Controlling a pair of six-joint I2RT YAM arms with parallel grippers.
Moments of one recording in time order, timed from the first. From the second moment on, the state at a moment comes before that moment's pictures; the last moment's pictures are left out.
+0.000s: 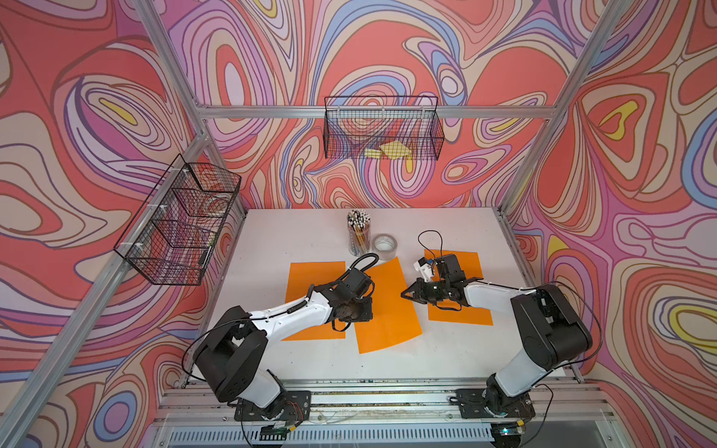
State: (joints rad) left arm -0.75 1.50 0.89 -0.45 0.10 -0.77; right arm 0.32 1.65 0.77 -0.05 -0.68 0.54
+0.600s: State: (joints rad) left arm -0.53 1.17 0.46 -0.05 0.39 -0.82; right arm 0.32 1.32 0.79 -0.28 -0.62 0.57
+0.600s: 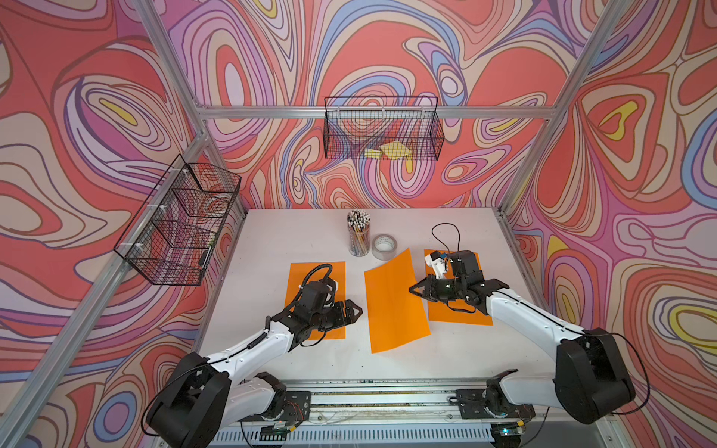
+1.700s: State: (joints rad) left arm -0.55 1.30 0.37 1.15 0.58 -1.25; right arm 0.32 1.14 1.28 -0.37 -0.94 0.70
